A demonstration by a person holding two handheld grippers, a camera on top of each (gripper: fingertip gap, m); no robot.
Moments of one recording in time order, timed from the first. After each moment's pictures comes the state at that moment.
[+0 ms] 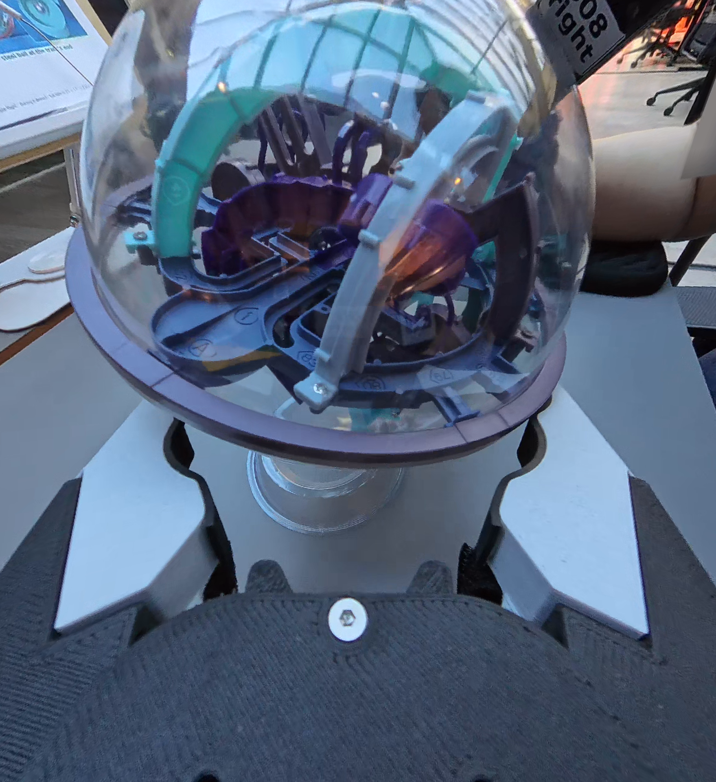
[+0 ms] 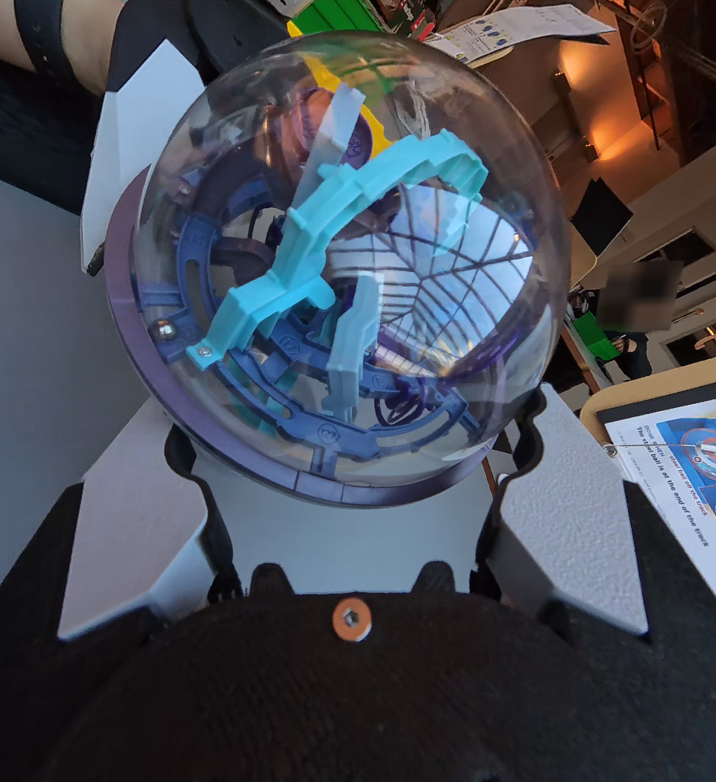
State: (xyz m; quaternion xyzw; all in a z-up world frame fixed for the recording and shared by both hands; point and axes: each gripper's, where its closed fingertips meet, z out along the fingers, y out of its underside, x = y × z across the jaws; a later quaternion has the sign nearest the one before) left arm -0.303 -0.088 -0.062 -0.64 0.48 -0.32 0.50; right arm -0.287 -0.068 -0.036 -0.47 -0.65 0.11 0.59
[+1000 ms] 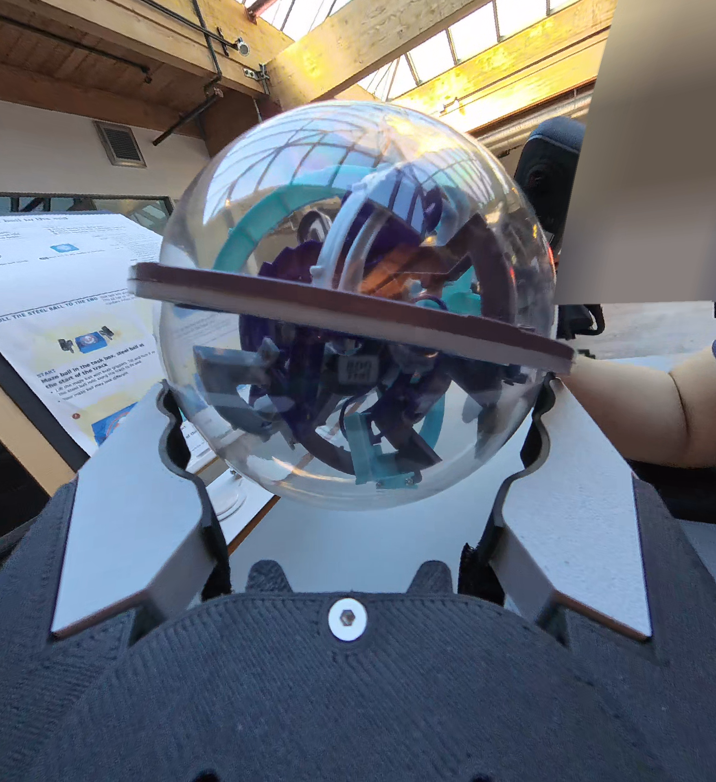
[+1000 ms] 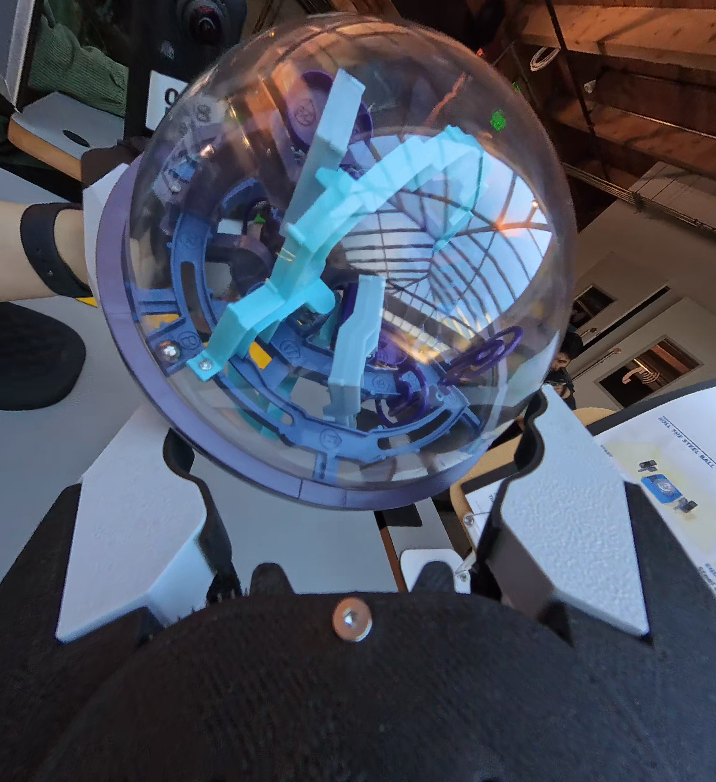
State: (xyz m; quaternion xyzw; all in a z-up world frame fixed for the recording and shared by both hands) left arm -0.291 -0.050 0.131 -0.48 0.42 -0.33 0.69; right arm -0.286 -0.034 0.122 -0.43 -0.57 0.17 0.68
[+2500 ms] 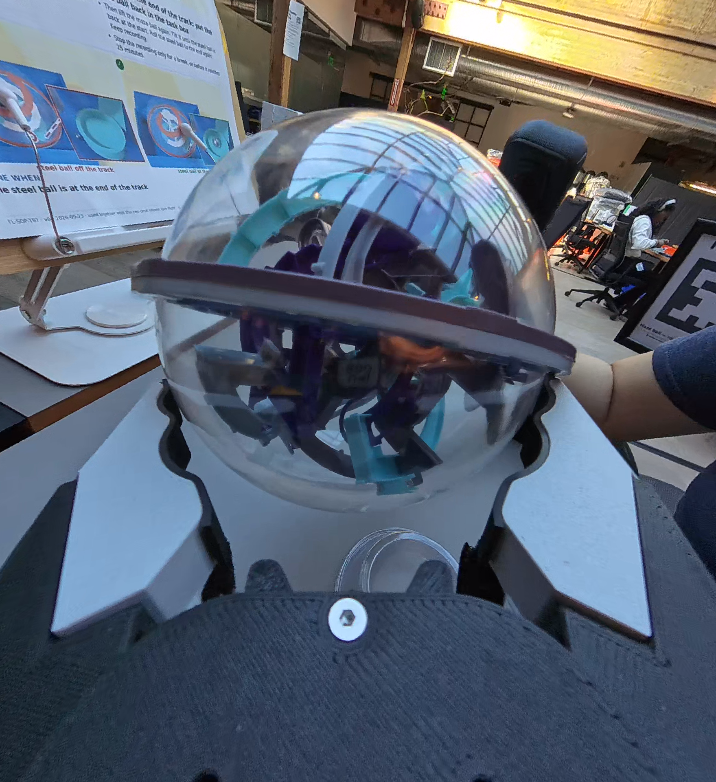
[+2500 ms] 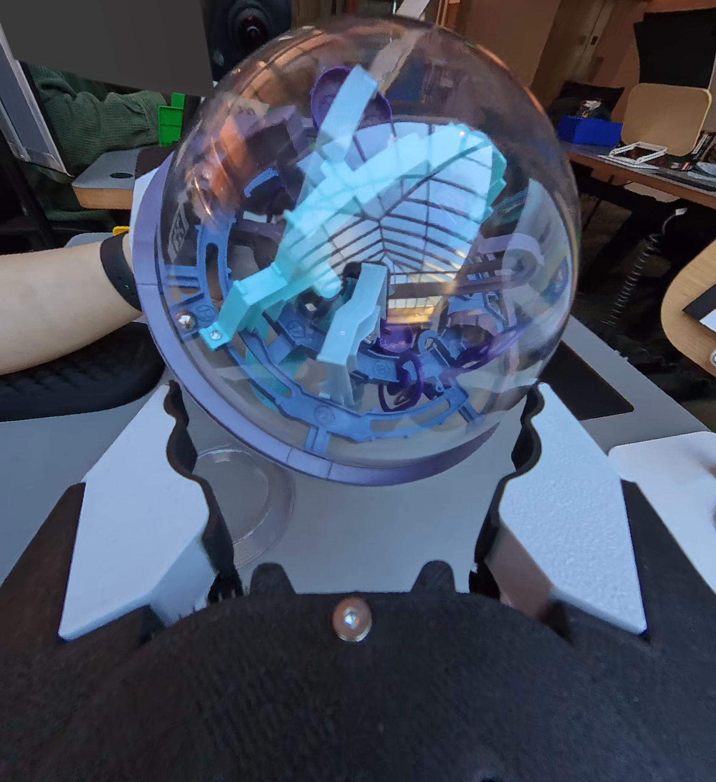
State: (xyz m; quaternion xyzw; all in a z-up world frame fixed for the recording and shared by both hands) left arm -0.305 0.029 0.019 -0.65 0.35 -0.45 0.50; right arm -0.293 0.028 0.000 -0.60 -0.50 0.35 0.52
